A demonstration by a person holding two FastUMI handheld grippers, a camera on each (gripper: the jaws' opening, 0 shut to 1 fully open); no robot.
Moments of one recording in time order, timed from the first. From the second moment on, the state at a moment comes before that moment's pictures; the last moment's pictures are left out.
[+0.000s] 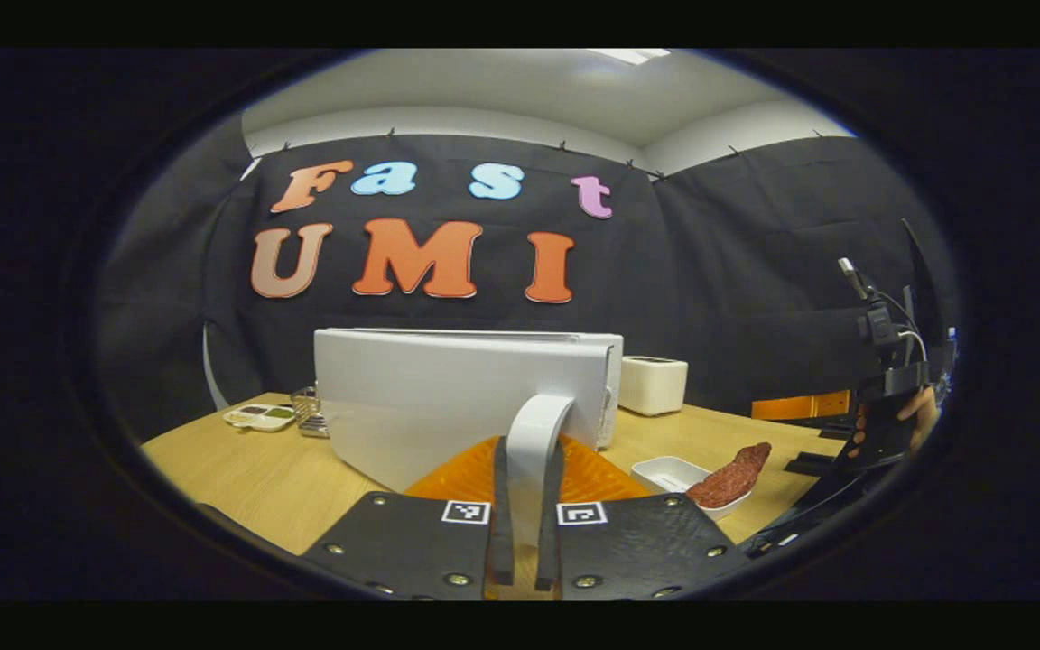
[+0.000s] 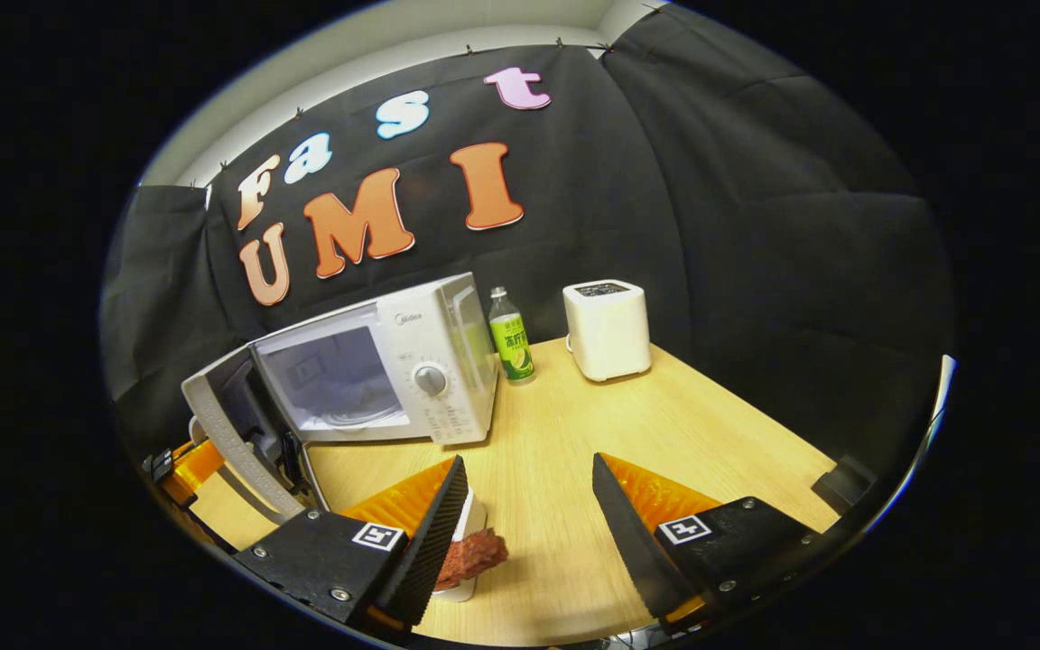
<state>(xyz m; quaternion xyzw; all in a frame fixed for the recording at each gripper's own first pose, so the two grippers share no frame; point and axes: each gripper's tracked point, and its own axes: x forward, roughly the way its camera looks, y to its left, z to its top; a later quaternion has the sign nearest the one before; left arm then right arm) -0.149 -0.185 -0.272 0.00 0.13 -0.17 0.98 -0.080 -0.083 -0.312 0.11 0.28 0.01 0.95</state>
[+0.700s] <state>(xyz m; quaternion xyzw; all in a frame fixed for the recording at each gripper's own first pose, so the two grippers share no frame) -0.193 0.022 -0.250 0.01 0.13 -0.06 0.99 -0.094 -0.048 -0.368 0.12 0.37 -0.04 0.92</state>
